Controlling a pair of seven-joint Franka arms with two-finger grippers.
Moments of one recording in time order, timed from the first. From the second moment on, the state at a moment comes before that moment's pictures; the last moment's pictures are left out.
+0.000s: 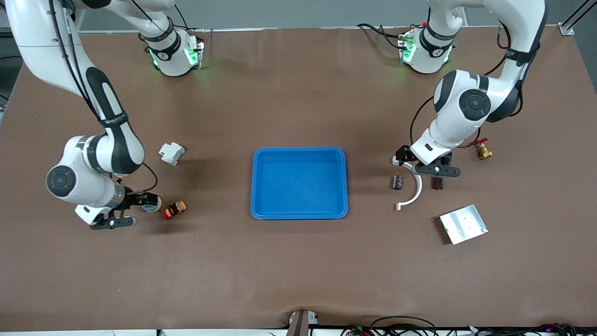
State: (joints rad) left arm -0.07 0.19 -0.23 -2.26 0.00 2.51 -0.17; right arm -0.01 0.55 0.01 -1.85 0.00 2.34 -0.13
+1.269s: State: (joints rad) left arm -0.08 0.44 -0.22 -2.26 0.11 2.79 -0.24; right arm 0.00 0.62 -0.01 -1.88 0.00 2.43 -0.13
